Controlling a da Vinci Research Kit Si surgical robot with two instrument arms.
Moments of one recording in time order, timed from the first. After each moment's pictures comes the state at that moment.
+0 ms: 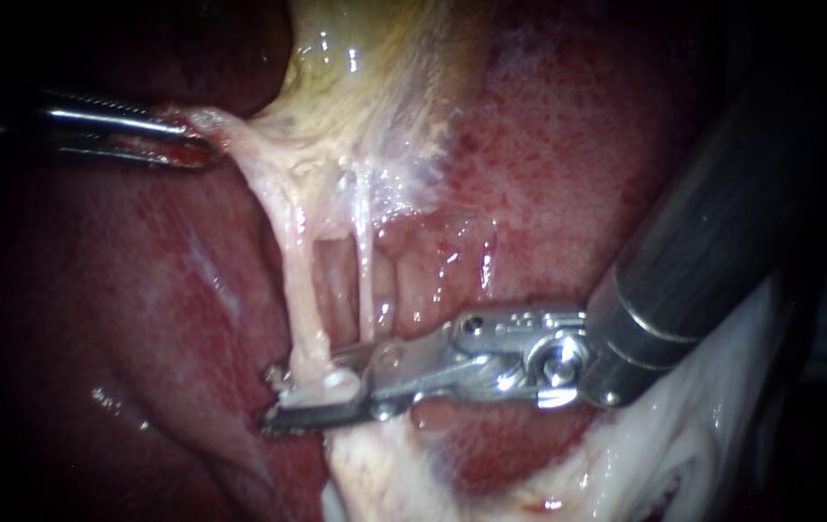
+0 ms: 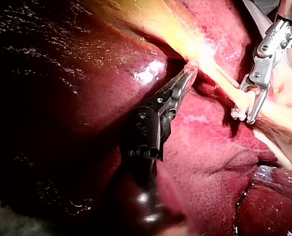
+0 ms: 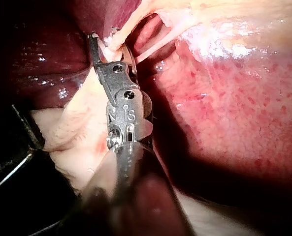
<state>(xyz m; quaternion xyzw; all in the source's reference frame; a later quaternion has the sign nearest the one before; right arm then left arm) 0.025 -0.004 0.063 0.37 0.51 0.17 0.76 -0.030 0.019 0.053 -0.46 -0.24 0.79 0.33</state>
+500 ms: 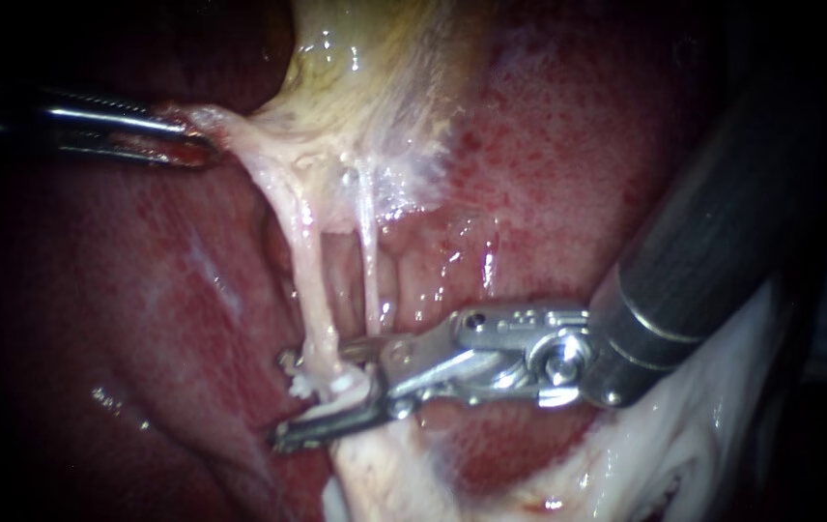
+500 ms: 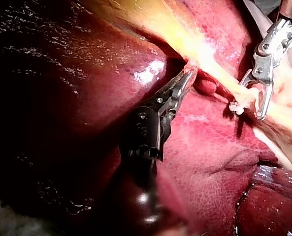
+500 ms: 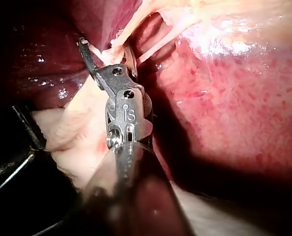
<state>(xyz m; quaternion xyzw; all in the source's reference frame) 0.025 -0.003 0.062 0.36 0.52 0.19 0.75 -0.029 0.019 0.053 -0.46 -0.25 0.79 0.33</state>
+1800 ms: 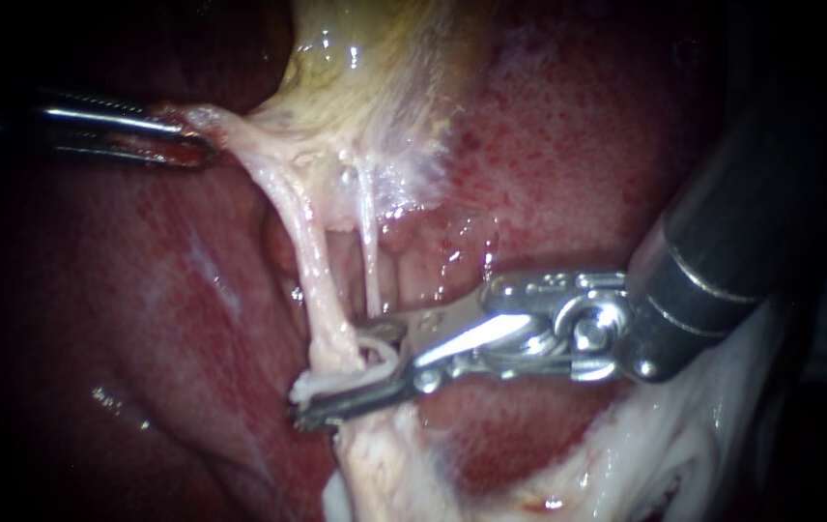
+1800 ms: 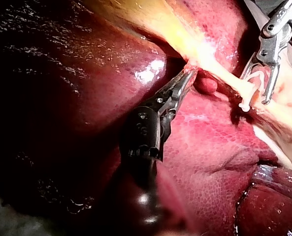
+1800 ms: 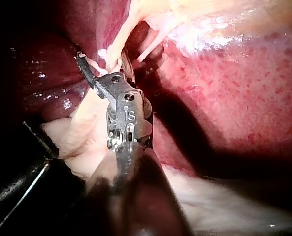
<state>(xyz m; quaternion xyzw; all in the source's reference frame) 0.023 0.000 0.058 0.41 0.46 0.22 0.76 -0.029 0.019 0.053 -0.46 -0.24 0.79 0.33</state>
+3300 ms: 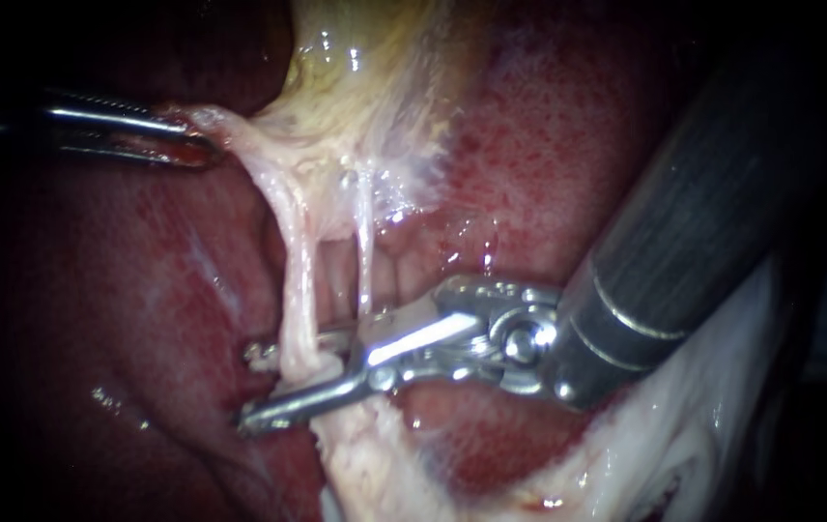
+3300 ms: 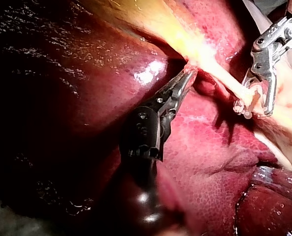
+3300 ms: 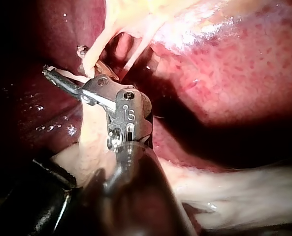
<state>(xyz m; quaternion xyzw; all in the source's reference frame) 0.027 -0.001 0.060 0.49 0.53 0.25 0.65 -0.030 0.019 0.053 -0.46 -0.24 0.79 0.33</state>
